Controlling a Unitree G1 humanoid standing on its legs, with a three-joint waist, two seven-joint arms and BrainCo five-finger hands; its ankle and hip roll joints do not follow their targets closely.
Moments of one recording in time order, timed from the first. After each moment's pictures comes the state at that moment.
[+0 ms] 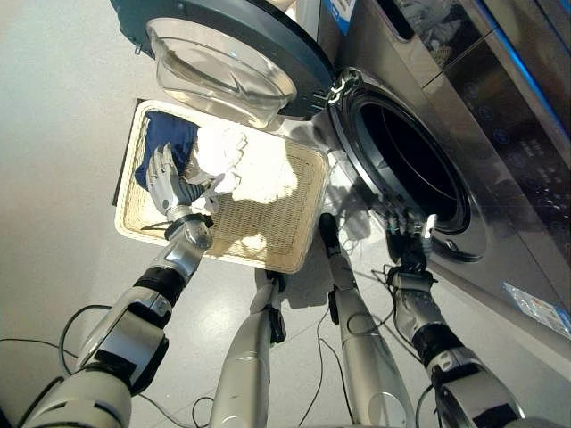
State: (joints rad) left arm -0.80 0.52 -0.45 0.81 0.06 0.09 0.93; right arm -0.41 -0.18 0.23 0.66 1.75 -0.35 0.23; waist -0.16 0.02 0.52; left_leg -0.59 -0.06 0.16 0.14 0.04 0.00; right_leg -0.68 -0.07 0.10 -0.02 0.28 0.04
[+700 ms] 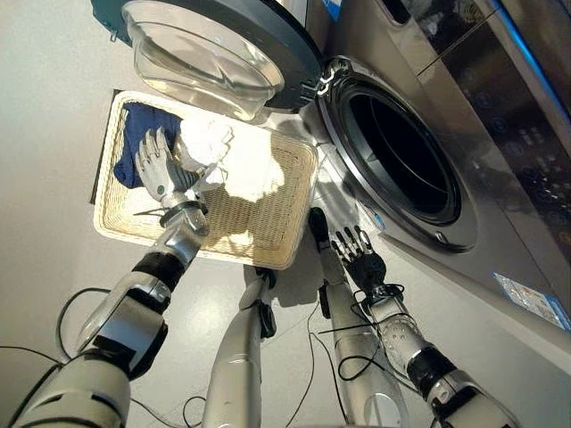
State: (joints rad) left arm -0.90 0.55 -0.50 0.84 0.11 0.16 0.95; right arm -0.35 -0.21 0.41 0.64 1.45 -0.23 0.19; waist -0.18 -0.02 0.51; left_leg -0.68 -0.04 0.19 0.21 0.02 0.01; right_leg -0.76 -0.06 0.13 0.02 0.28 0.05
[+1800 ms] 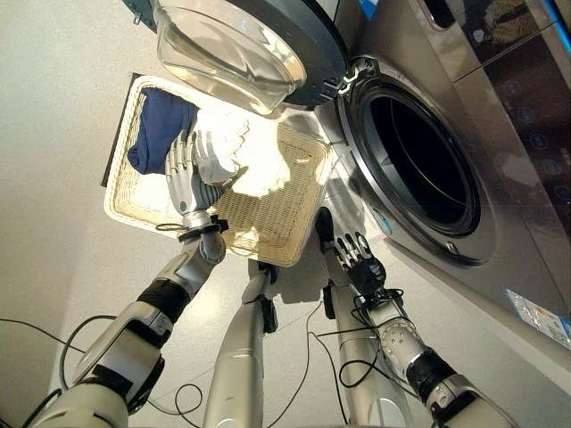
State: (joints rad) left arm -0.68 0.52 -0.51 0.62 0.26 -0.04 1.04; right arm -0.33 -0.19 0.40 0.64 1.41 -0.24 0.14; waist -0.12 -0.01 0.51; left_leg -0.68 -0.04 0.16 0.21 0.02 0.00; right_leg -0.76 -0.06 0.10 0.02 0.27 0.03
